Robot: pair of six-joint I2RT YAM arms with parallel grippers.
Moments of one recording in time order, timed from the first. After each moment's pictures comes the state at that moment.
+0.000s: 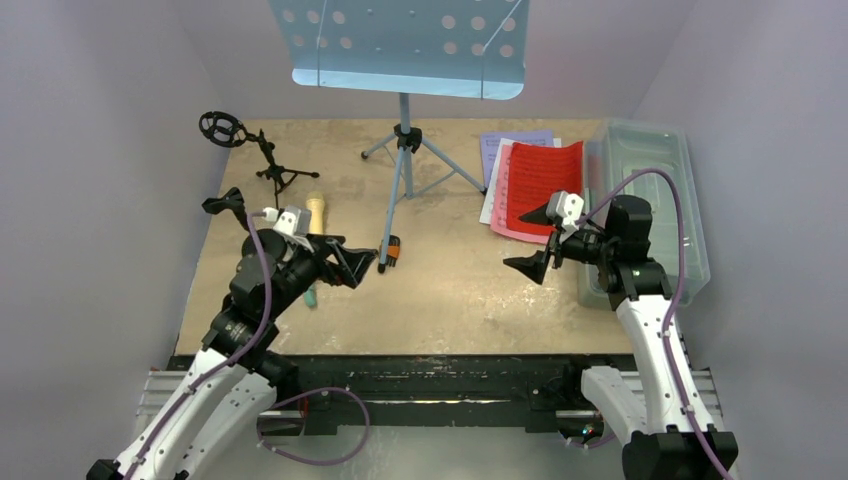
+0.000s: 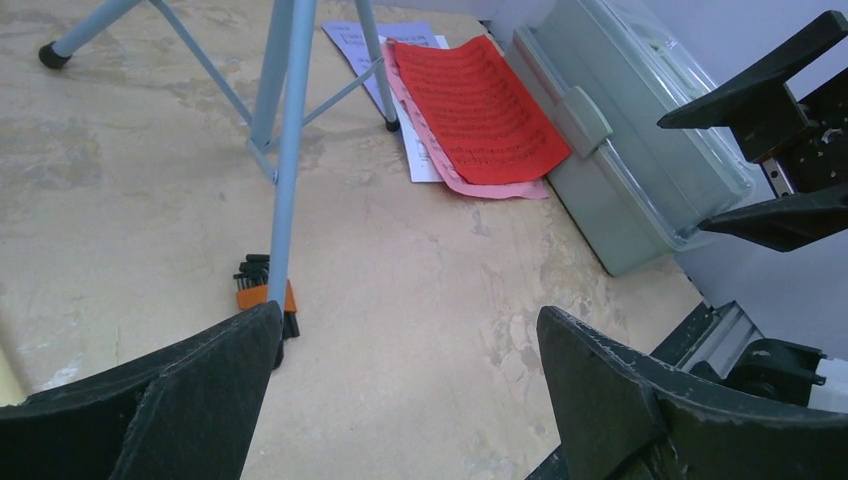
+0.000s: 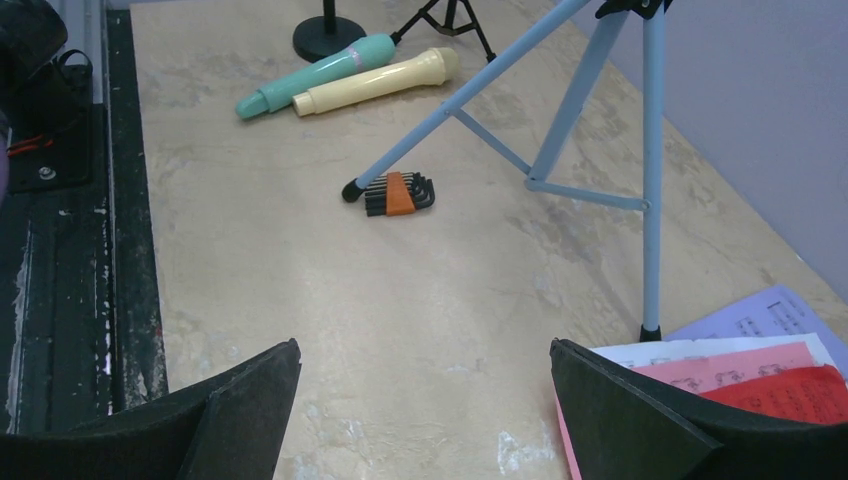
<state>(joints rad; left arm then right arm) -0.47 0.49 0.55 -0.14 0.14 -0.43 0.01 0.85 0.82 -0.42 -1.06 -0.54</state>
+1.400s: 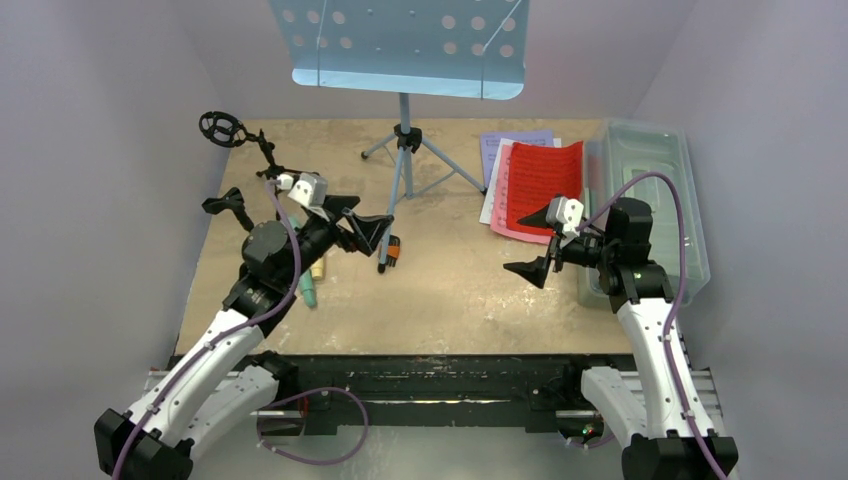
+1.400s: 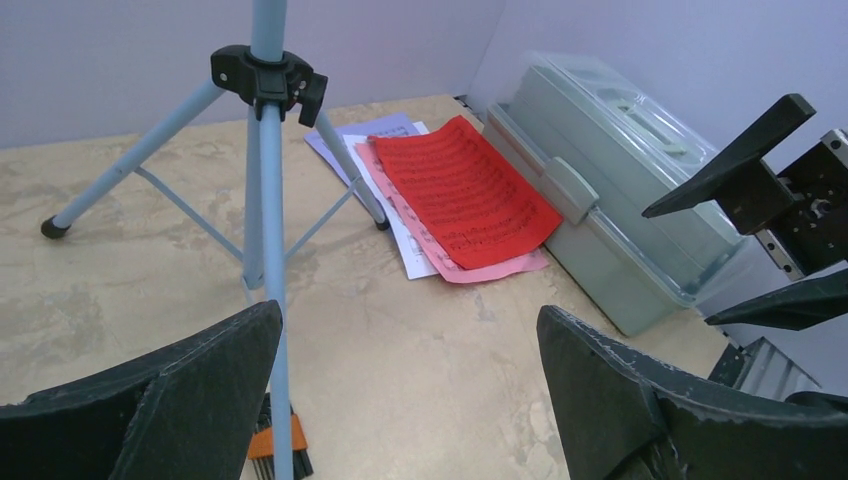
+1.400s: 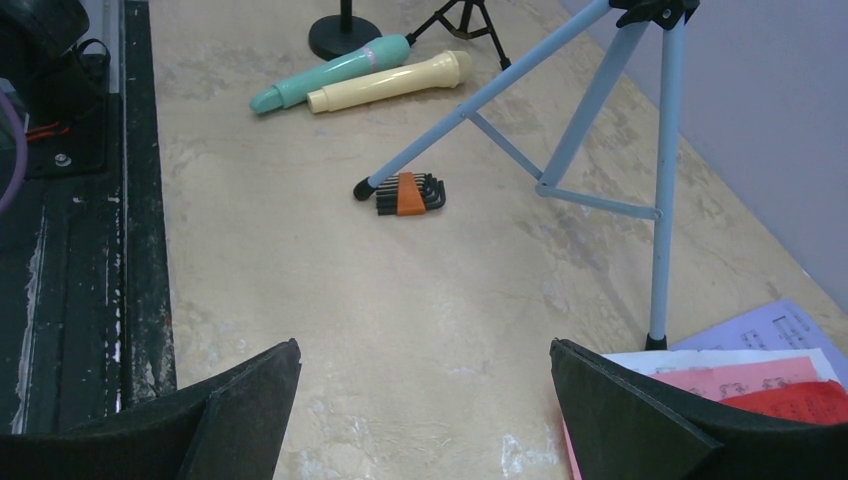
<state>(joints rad) -0.47 0.78 0.65 0.19 0.20 -0.35 0.01 0.84 0.82 -0.47 -1.10 -0.60</state>
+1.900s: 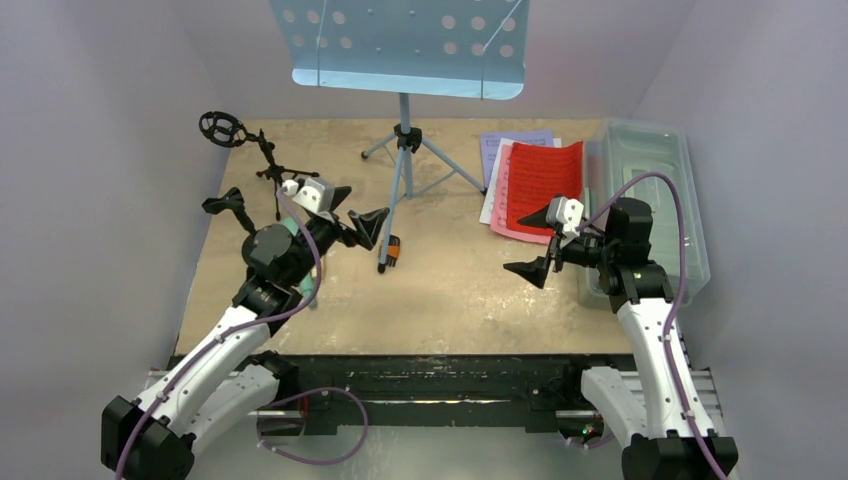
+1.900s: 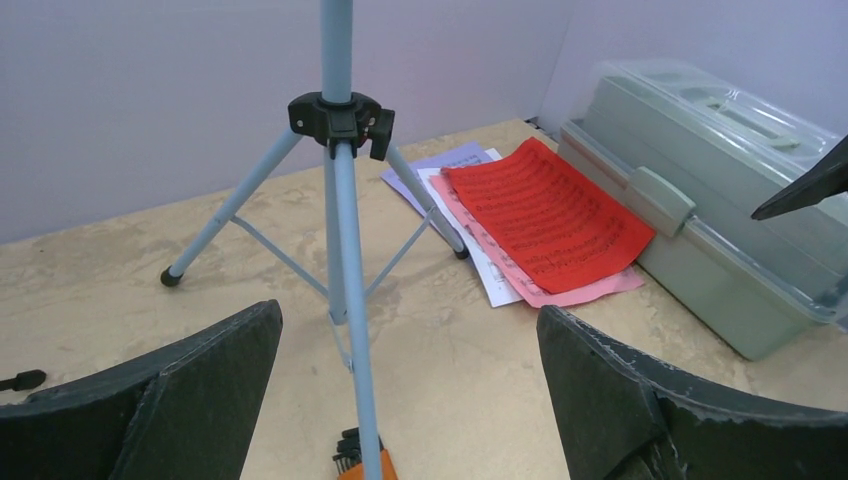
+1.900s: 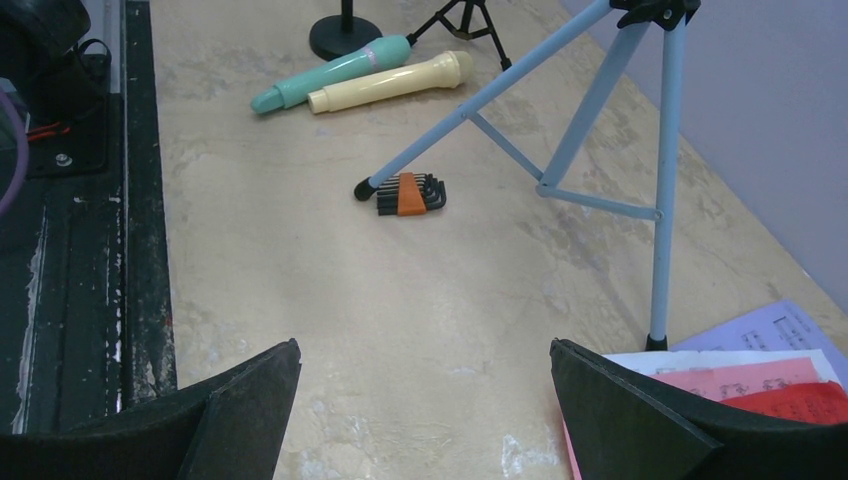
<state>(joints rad) -0.47 0.82 0.60 0.35 0.12 -0.17 0.01 0.84 0.82 -0.47 -1.10 -0.60</state>
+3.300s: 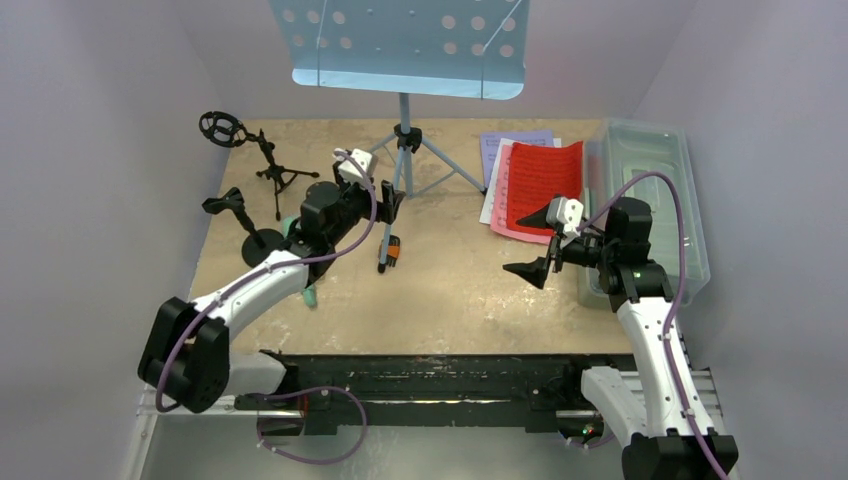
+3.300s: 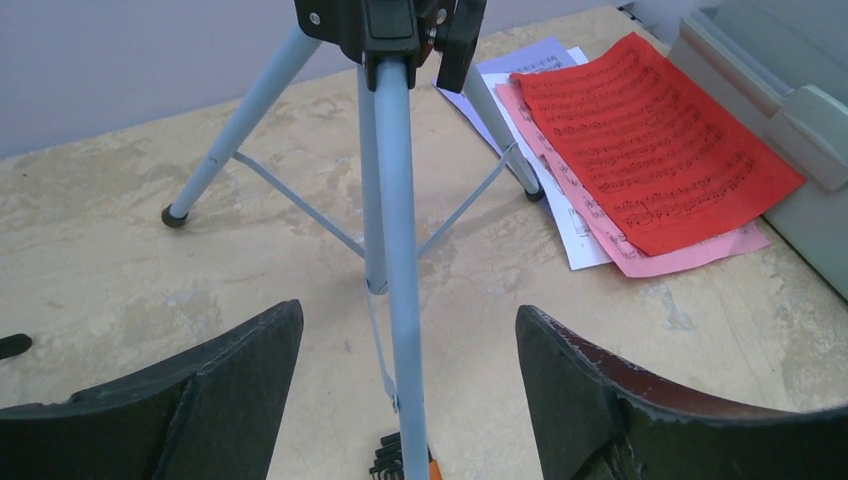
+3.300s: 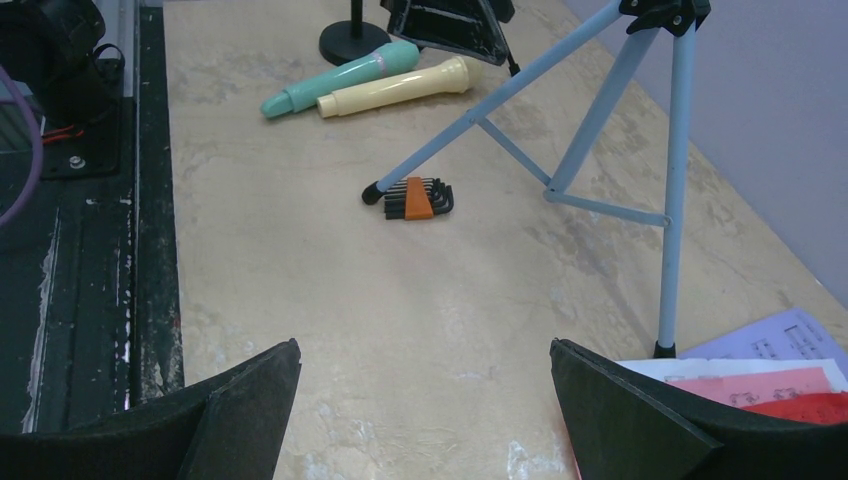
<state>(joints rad) -0.47 1.26 0.75 0.41 0.05 -0.09 0.01 0.84 0.82 -0.47 -1.12 -0.60</state>
